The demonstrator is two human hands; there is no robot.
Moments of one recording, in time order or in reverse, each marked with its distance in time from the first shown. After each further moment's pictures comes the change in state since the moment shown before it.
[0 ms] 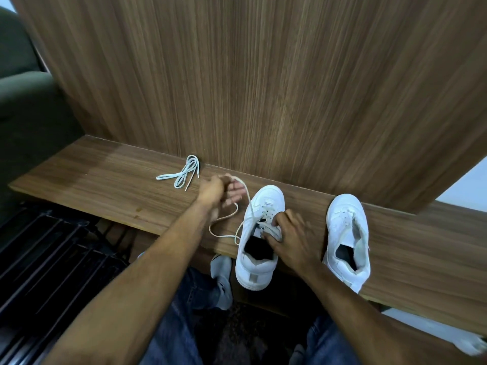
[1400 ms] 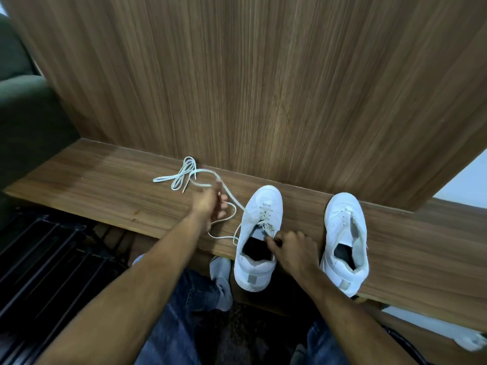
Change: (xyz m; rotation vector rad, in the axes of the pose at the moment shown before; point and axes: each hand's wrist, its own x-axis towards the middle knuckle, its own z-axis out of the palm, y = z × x) left_hand 0.000 -0.014 -0.016 0.119 0.139 -0.047; right_hand -0.012 -0.011 -0.008 -0.126 -0.239 0.257
